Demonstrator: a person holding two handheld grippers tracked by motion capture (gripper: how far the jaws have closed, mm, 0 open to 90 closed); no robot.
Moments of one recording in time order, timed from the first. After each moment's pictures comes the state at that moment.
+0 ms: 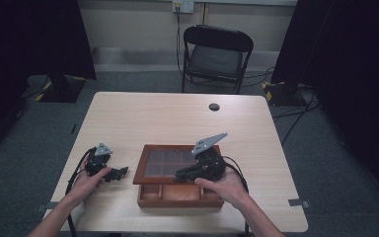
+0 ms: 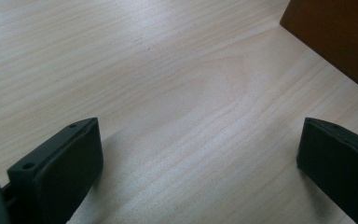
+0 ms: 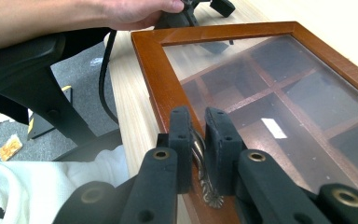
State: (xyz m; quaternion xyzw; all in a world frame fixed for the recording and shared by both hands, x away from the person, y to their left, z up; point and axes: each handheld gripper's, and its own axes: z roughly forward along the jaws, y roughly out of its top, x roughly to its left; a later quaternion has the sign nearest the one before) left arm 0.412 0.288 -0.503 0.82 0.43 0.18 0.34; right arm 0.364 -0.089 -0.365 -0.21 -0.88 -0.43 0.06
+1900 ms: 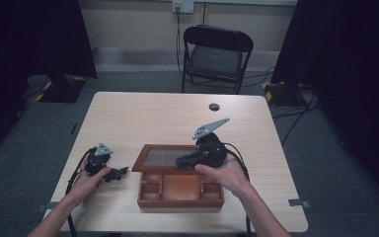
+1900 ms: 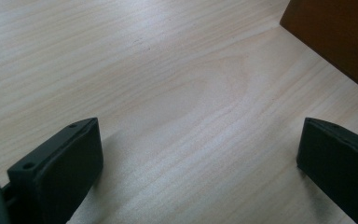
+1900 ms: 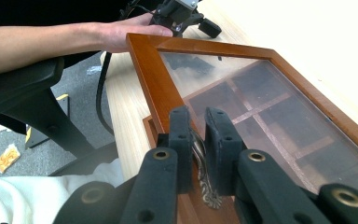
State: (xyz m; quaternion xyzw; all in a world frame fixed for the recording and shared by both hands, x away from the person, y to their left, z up) left arm 0.411 0.288 -0.503 0.81 0.43 0.18 0.34; right arm 0.383 -0.089 -0.336 -0.22 -0.87 -0.44 0.05
